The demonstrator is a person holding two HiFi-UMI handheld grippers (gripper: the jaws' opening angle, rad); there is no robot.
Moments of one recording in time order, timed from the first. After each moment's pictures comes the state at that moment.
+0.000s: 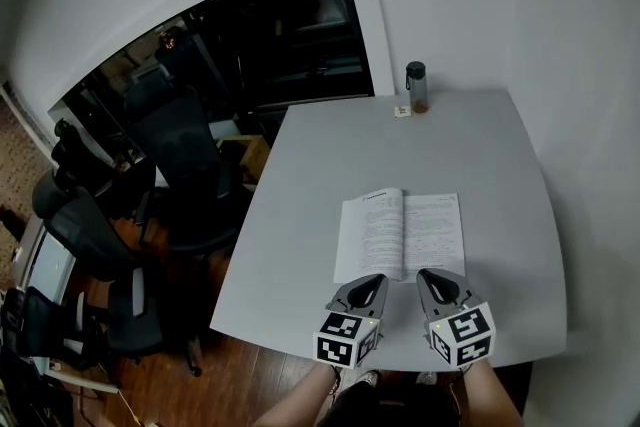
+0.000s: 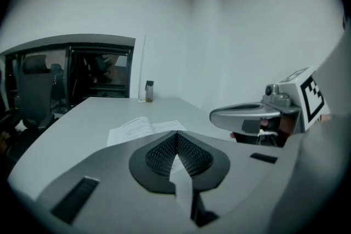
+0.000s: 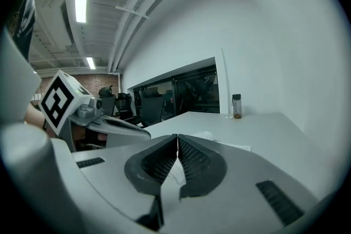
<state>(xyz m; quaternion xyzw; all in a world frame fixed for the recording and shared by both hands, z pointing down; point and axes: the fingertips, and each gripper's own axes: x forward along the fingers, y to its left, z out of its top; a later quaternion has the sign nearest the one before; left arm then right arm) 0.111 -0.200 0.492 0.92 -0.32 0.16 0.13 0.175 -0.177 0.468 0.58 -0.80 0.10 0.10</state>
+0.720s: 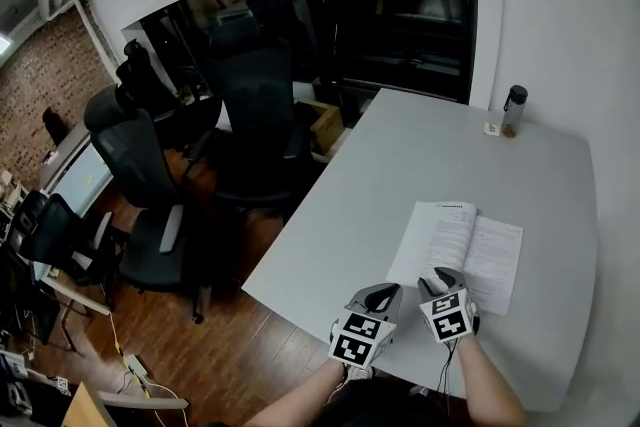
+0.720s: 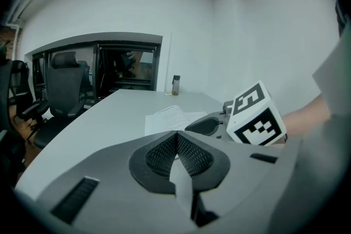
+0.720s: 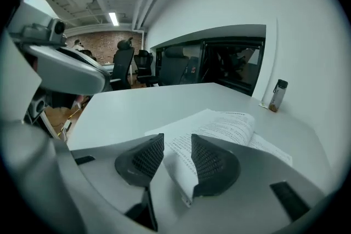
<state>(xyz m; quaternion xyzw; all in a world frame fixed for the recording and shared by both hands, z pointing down) 0.016 -0.224 0.533 0.88 -0.41 0.18 0.16 0.080 -0.272 0.594 0.46 -0.82 0.08 0.32</state>
